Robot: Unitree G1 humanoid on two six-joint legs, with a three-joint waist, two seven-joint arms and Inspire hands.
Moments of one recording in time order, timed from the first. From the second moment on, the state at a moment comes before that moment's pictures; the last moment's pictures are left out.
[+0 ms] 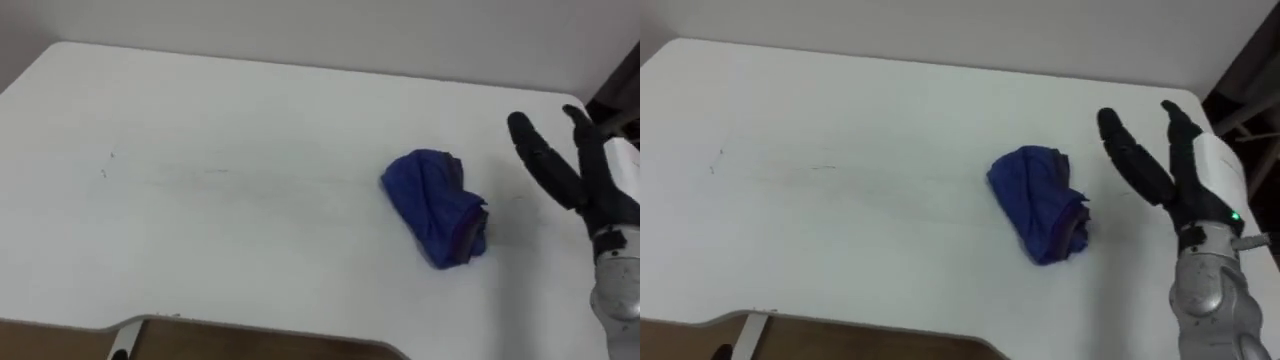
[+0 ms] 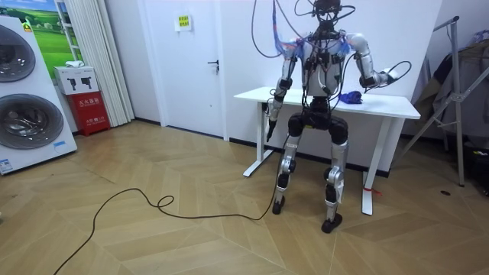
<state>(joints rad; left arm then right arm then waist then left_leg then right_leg) 0.28 0.21 0.27 0.90 -0.13 0.01 -0.03 0.07 -0.41 -0.25 0.10 -0.53 0.04 -0.17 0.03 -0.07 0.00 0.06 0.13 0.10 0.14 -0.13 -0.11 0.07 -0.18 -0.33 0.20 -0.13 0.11</state>
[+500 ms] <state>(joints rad) 0.35 0.22 0.33 0.91 -0.13 0.02 -0.03 0.12 -0.41 -0.53 0.41 -0.12 0.04 -0.41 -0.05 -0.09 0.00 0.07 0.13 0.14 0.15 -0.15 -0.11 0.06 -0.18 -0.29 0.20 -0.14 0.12</state>
